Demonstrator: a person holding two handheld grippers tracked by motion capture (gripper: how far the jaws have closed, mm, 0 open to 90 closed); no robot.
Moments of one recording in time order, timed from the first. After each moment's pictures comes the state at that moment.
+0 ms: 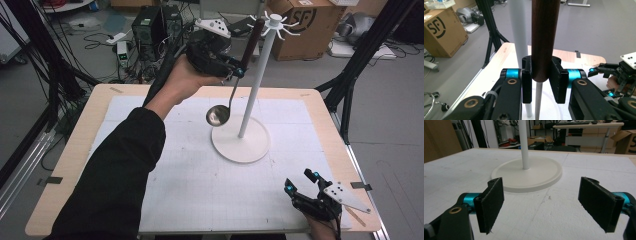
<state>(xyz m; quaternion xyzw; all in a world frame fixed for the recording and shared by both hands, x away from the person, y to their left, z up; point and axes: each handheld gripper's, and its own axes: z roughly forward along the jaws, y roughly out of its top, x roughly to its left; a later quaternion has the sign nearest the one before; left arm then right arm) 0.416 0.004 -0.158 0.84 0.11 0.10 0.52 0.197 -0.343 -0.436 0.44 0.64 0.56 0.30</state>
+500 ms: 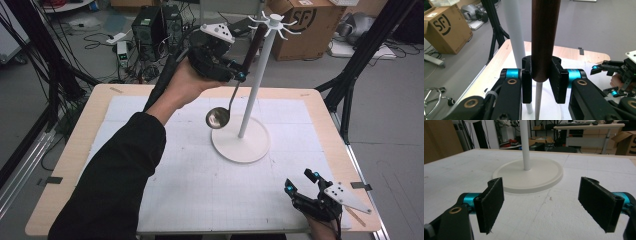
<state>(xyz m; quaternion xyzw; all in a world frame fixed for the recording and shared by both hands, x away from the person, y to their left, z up) 0.402 -0.001 -0.160 0.85 0.12 0.12 0.51 0.196 -0.342 -0.434 0.43 0.64 0.56 0.30</state>
